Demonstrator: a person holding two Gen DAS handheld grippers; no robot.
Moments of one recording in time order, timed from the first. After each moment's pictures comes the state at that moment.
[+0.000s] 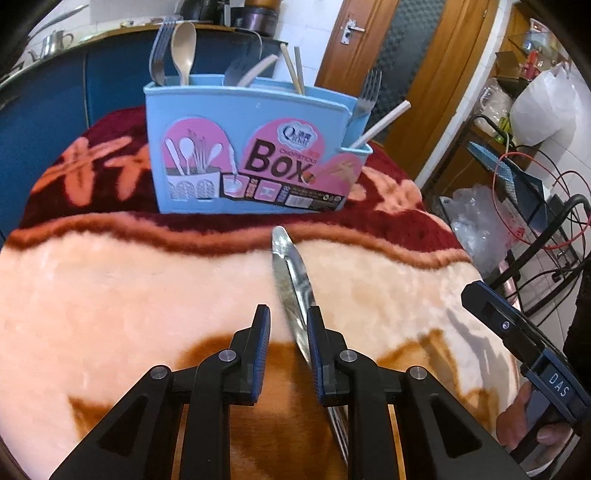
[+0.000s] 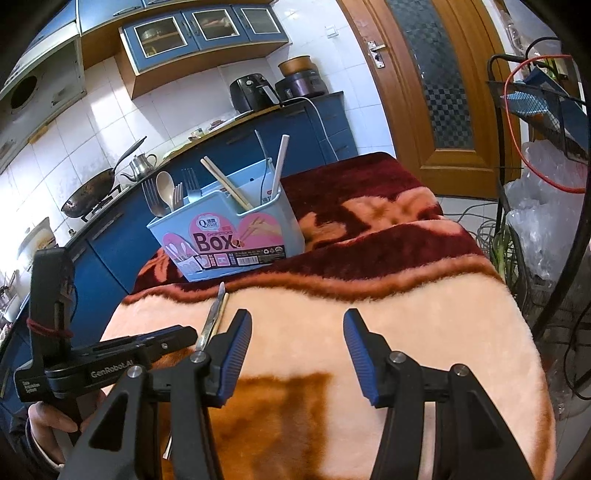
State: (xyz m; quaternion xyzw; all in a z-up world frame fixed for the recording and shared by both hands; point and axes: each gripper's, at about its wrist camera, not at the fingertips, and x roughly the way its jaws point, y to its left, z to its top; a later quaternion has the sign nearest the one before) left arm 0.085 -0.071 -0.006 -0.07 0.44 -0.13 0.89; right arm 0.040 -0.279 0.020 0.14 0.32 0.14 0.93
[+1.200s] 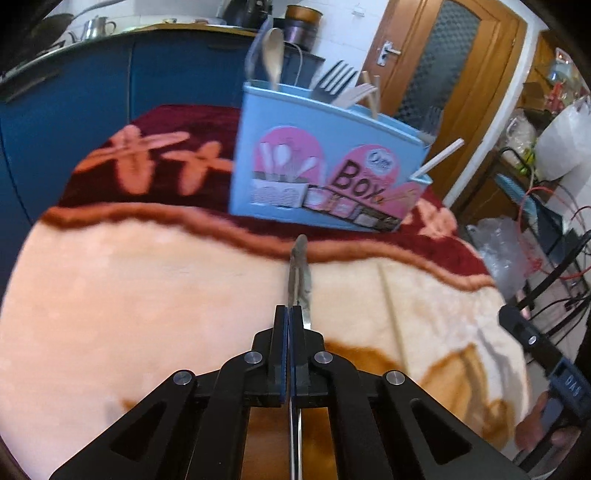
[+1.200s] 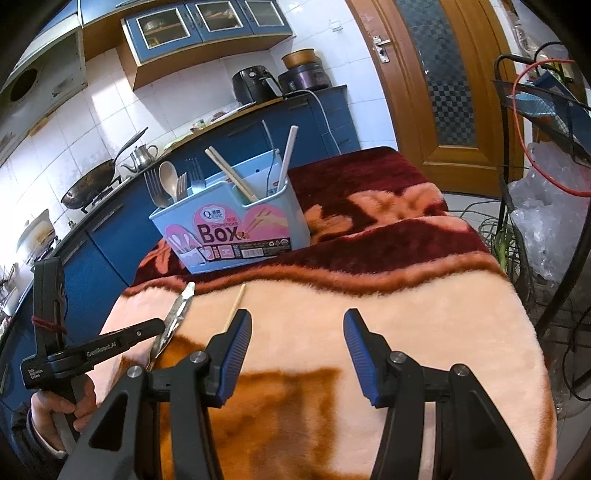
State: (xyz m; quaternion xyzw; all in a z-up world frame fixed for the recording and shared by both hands) left arm 0.081 -0.012 -0.009 -0.10 0.42 -0.08 0.90; right arm 0.043 -0.271 0.020 0.13 0.34 0.15 0.92
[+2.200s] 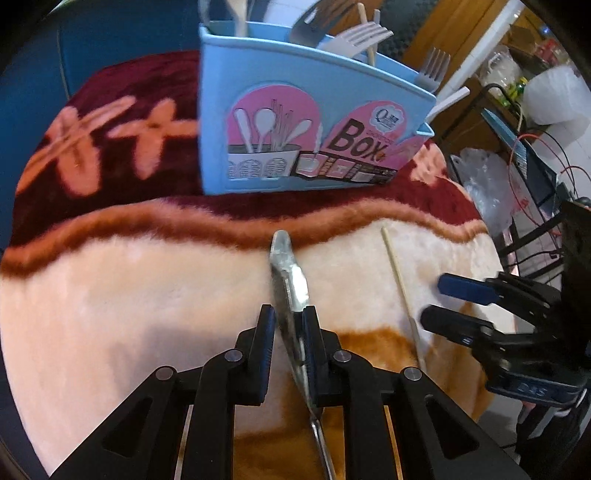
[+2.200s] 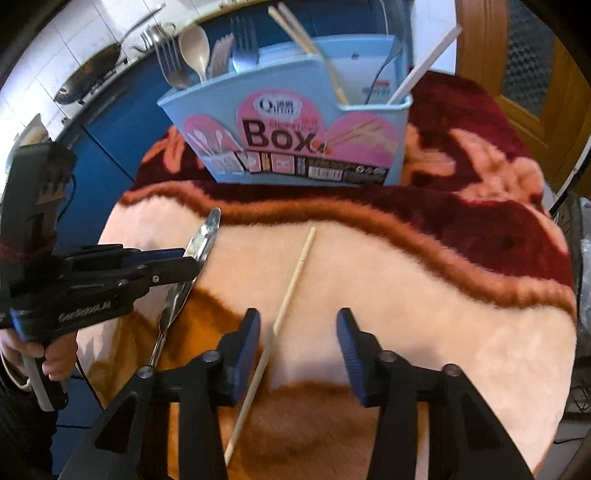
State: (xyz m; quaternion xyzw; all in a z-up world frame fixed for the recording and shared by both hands) left arm 0.136 -0.011 -0.012 -0.05 0.56 -0.18 0.81; right arm 0.120 -0.176 0.005 0.02 0.56 0.21 0.80
